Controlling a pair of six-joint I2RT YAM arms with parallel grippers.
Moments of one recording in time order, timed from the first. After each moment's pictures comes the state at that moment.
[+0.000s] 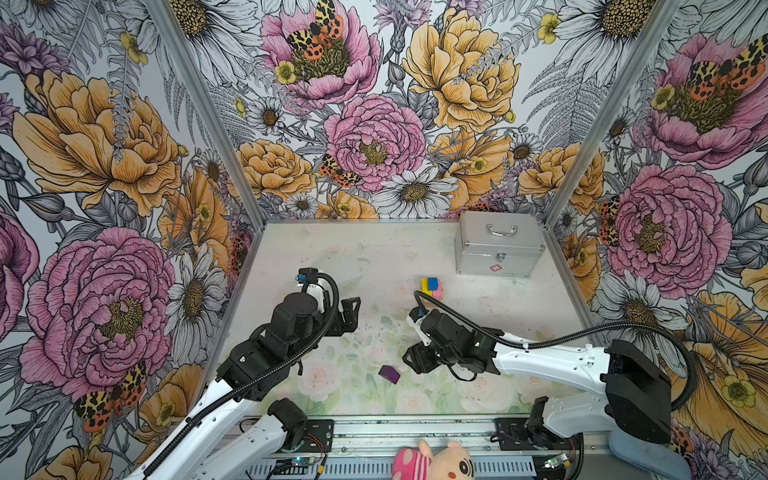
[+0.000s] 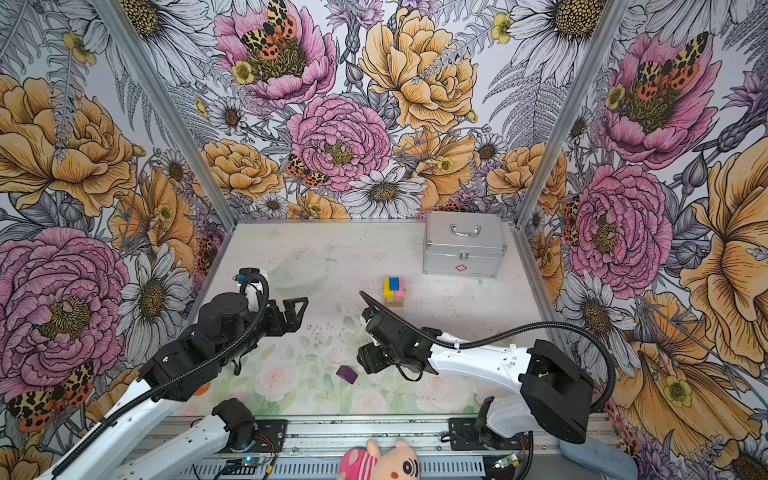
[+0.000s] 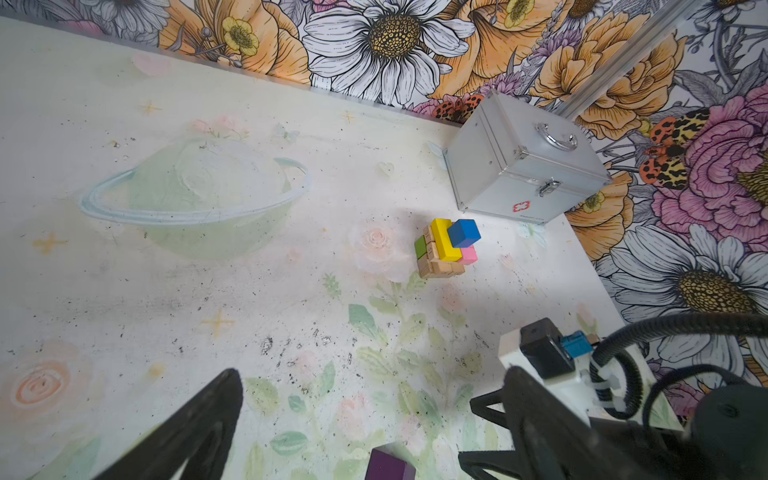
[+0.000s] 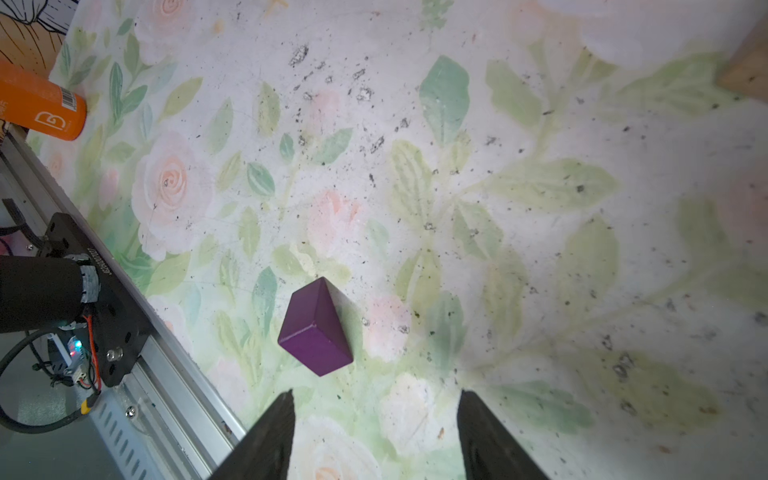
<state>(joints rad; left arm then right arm) -0.64 0.68 0.88 -0.69 -0.20 -0.55 1.02 1.39 0.80 -0.35 -0.09 0.51</state>
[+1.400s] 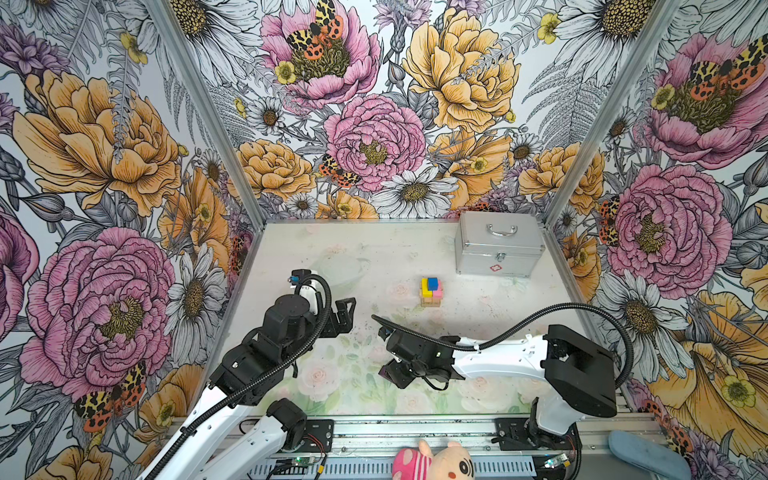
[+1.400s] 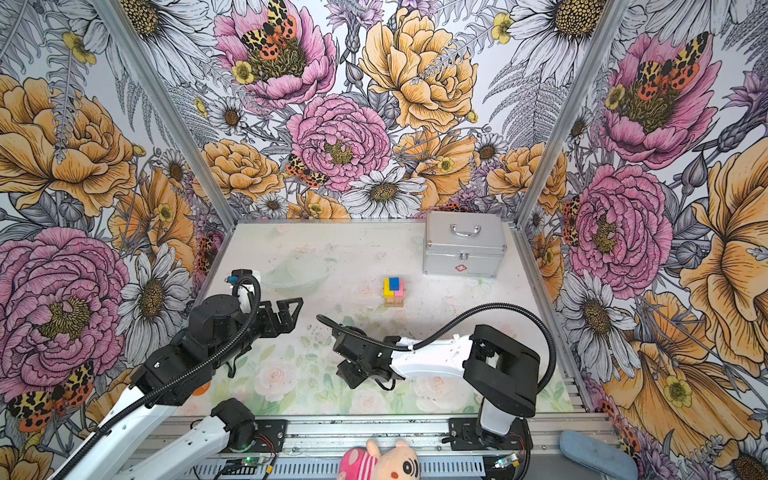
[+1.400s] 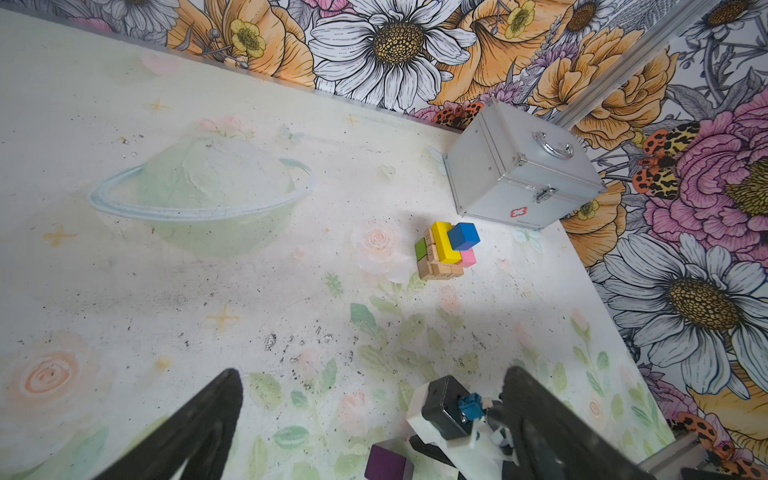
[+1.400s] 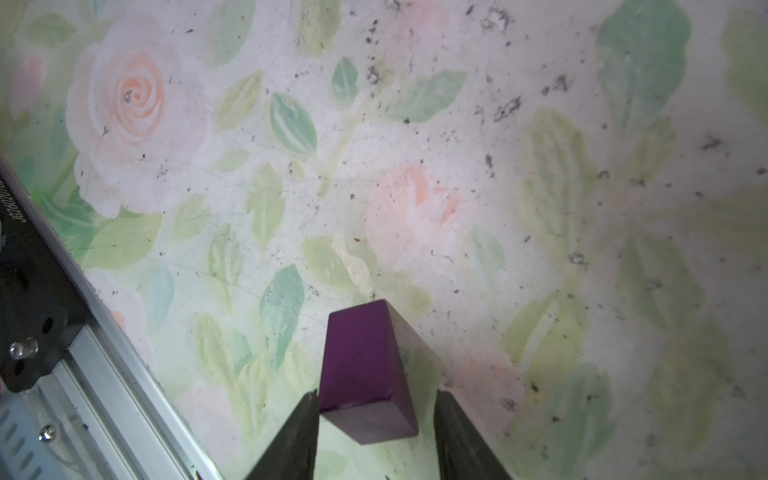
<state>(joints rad) -0.59 0.65 0.88 -0.71 -0.16 -0.55 1.16 1.66 0.93 -0.30 -0.03 0.45</state>
